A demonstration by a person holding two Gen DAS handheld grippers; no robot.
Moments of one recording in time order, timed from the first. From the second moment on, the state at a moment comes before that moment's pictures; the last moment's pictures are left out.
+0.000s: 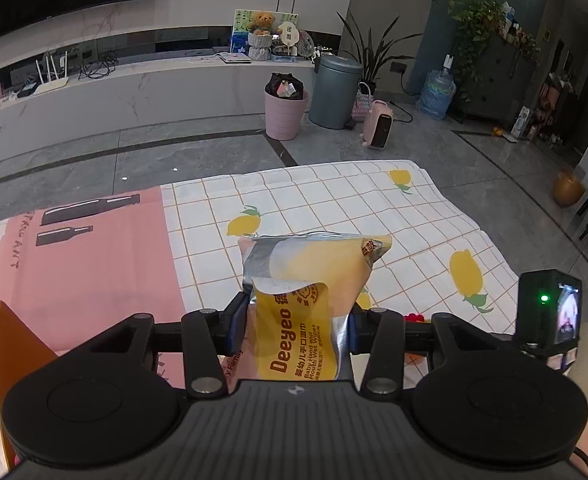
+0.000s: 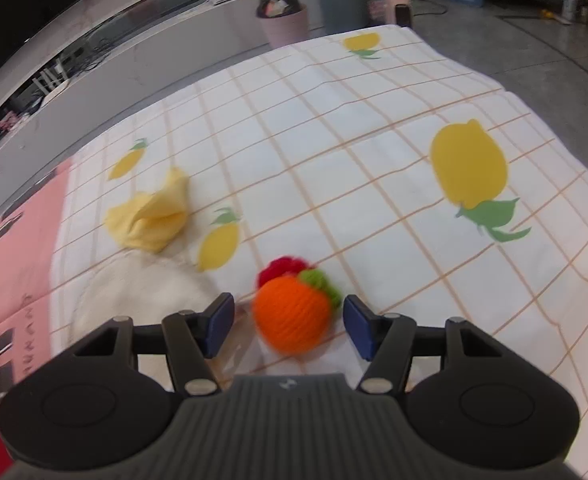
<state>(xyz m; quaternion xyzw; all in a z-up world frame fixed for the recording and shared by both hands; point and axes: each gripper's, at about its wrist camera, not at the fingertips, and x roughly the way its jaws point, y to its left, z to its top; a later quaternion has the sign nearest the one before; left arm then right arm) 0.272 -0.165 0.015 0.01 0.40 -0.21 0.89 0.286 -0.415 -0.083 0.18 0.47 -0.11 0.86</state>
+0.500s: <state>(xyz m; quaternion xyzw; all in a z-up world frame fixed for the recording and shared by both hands) 0.270 -0.158 0.018 -0.02 0.40 -0.23 0.89 0.271 -0.412 -0.057 0.19 0.45 -0.11 0.87</state>
